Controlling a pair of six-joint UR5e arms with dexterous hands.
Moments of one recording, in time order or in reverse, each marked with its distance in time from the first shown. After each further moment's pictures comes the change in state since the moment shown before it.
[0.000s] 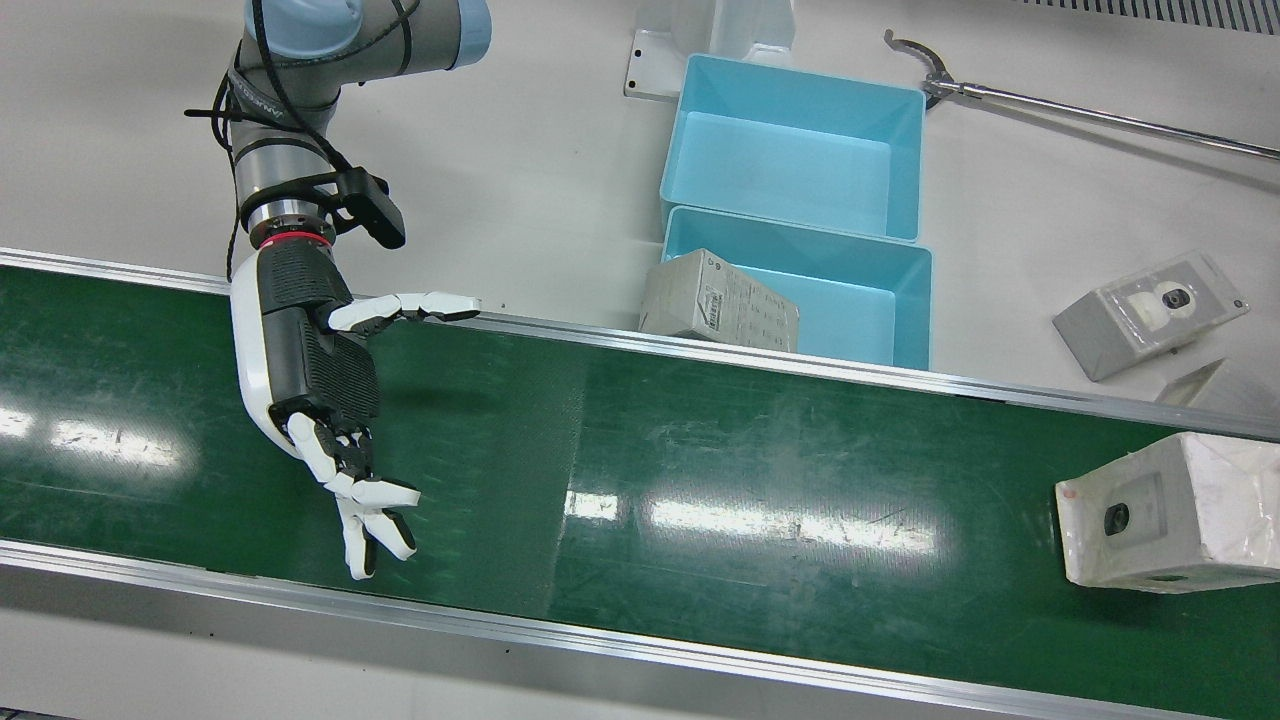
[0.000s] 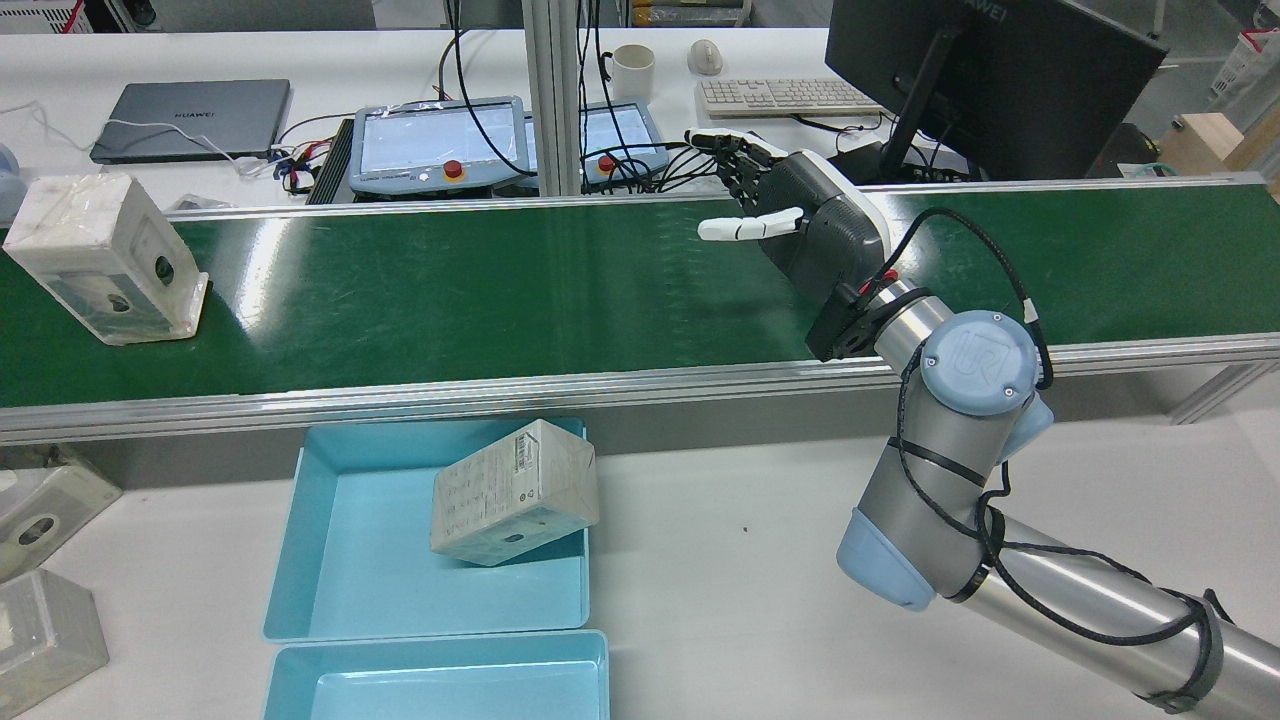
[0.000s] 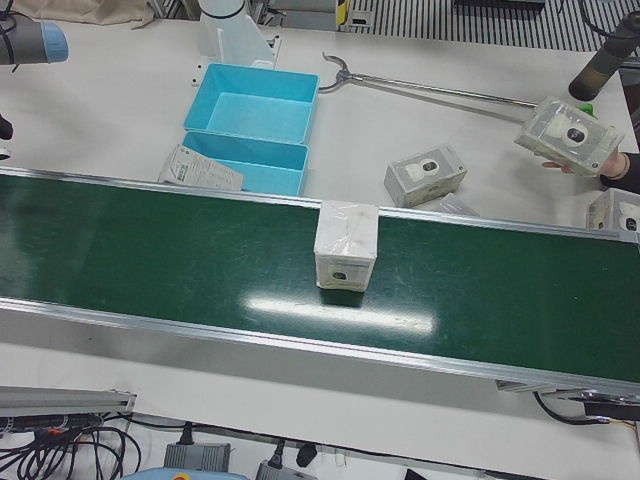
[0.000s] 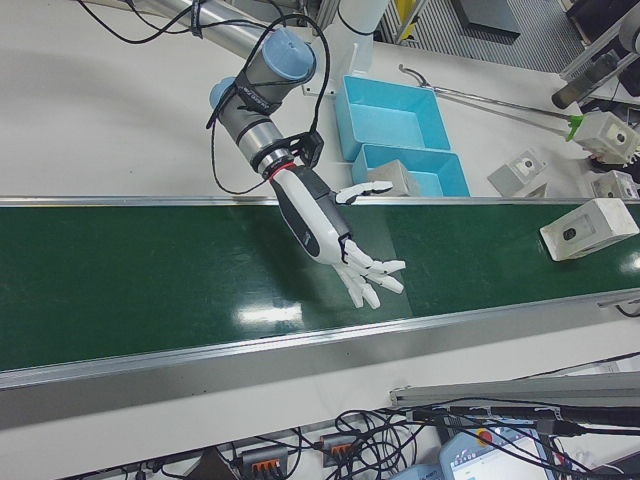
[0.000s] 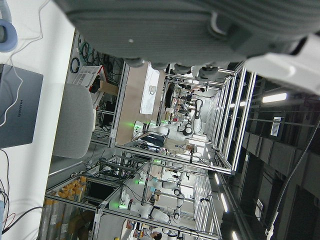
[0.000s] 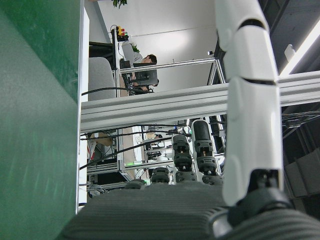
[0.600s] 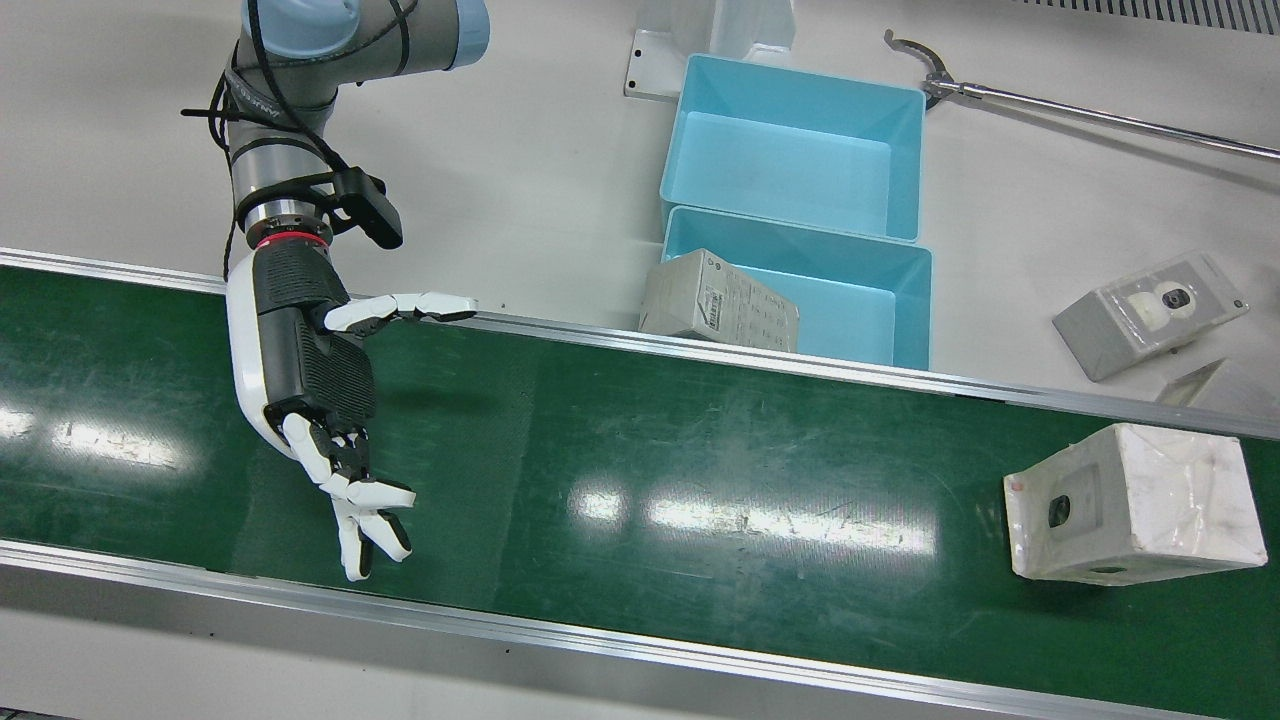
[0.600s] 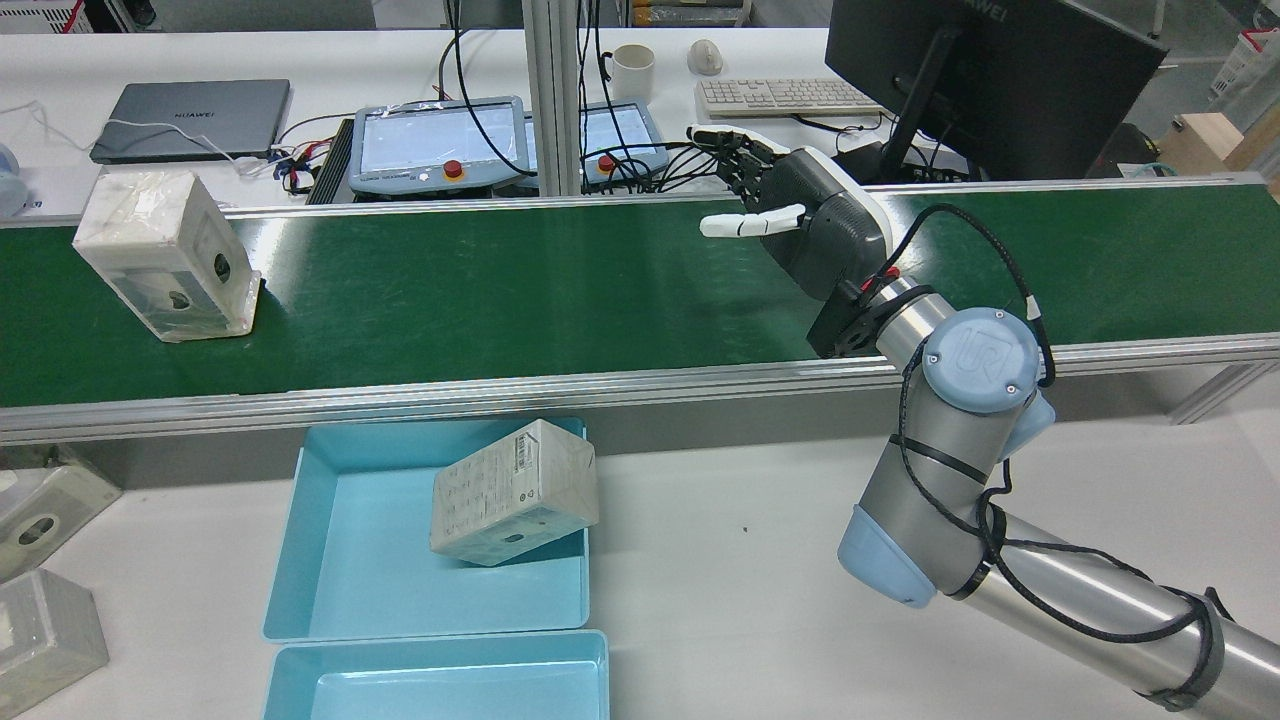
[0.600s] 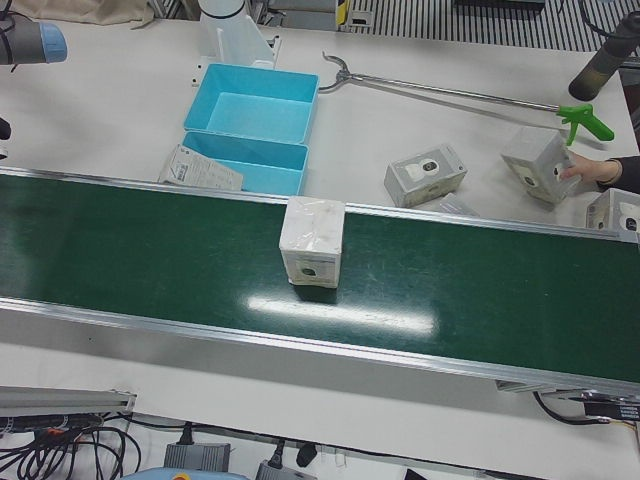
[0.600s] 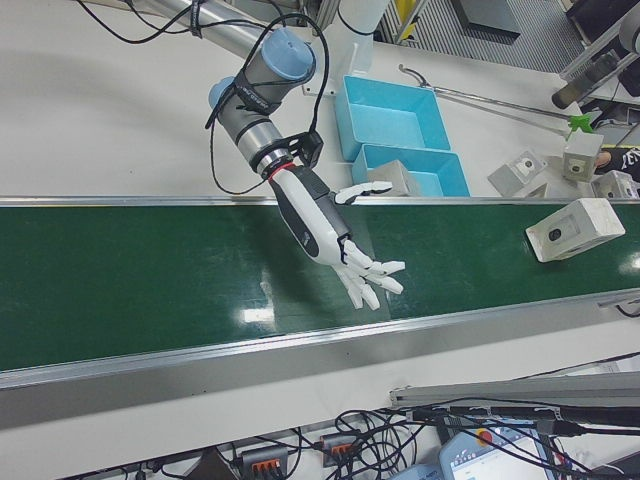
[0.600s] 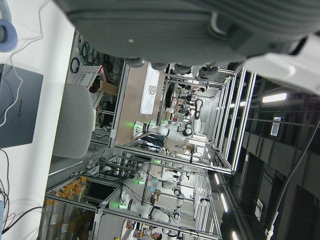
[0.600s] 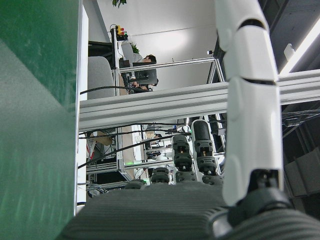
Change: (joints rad) left arm 0.000 0.000 0.000 0.000 0.000 0.000; right arm 0.003 -0.001 0.000 0.000 0.000 0.002
